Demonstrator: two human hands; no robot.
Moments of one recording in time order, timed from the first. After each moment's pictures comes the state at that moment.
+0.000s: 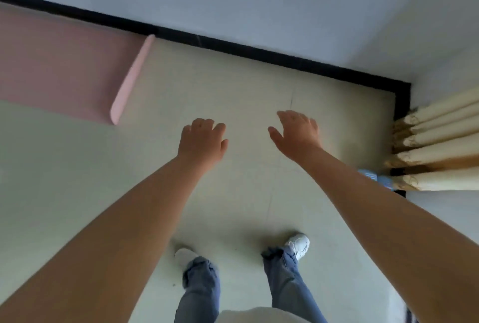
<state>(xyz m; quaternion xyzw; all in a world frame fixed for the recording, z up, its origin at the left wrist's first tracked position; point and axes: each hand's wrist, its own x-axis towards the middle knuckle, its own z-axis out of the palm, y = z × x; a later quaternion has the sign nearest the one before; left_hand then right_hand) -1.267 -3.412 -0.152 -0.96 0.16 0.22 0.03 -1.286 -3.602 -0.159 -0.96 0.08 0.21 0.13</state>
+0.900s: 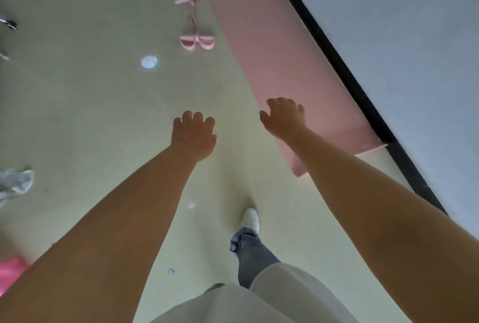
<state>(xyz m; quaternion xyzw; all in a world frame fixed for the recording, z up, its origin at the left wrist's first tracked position) -1.251 -2.665 -0.052 -0.93 -0.32 0.20 0.01 -1.090 -2.769 -0.065 -0.90 -0.38 0.20 0.03</state>
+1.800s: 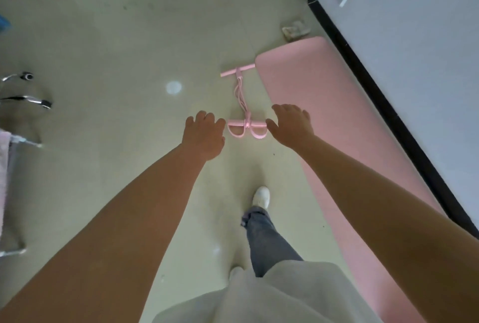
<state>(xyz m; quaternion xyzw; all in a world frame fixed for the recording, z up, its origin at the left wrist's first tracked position) -0.981 -1.984 -0.041 -0.93 -0.30 0.21 0.04 -0.824 -2.102 -0.050 -0.88 -0.44 0.19 0.04</state>
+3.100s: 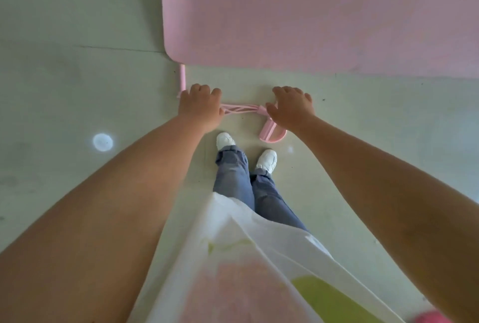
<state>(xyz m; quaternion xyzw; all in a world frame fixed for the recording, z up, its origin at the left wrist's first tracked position) -0.470 -1.506 -0.241 -0.88 0.25 0.38 0.11 -0.536 -1.681 -0.249 -0.89 0.17 0.39 0.17</state>
